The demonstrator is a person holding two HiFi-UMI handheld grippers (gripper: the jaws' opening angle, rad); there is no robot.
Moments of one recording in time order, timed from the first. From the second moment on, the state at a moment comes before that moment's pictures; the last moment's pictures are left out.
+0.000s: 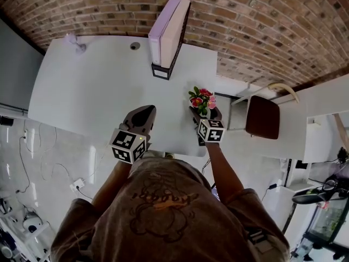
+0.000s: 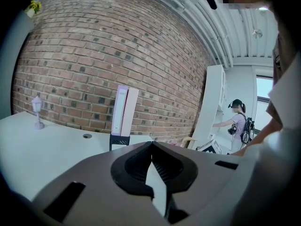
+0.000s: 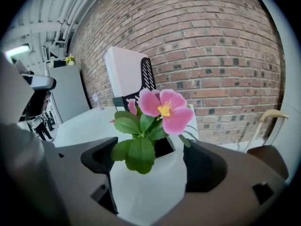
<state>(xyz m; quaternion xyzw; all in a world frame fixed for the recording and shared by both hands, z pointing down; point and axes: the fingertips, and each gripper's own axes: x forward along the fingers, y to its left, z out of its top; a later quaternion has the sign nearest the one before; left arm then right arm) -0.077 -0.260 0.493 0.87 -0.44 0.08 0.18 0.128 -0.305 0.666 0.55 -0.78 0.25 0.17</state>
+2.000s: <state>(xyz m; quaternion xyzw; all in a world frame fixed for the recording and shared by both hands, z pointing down) -0.054 -0.275 0.463 0.90 -0.39 0.02 0.16 0.156 -0.216 0.480 0.59 -0.80 0.11 0.04</state>
